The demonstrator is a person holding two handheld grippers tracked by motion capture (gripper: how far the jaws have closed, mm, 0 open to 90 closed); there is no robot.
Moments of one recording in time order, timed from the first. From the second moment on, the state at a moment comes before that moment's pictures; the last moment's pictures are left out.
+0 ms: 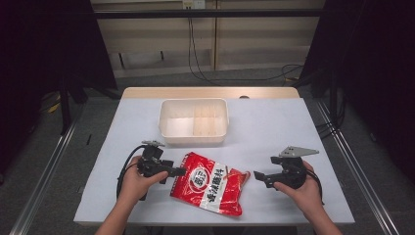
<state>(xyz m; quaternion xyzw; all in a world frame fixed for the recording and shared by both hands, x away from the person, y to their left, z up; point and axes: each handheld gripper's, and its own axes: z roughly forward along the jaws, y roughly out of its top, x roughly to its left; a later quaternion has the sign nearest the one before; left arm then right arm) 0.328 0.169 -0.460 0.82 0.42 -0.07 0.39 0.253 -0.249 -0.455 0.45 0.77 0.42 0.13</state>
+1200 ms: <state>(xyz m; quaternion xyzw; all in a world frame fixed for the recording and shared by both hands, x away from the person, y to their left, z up) 0.326 0.150 -0.464 0.81 0.44 -0.13 0.36 0.253 -0.248 -0.453 0.45 0.77 0.43 0.14</state>
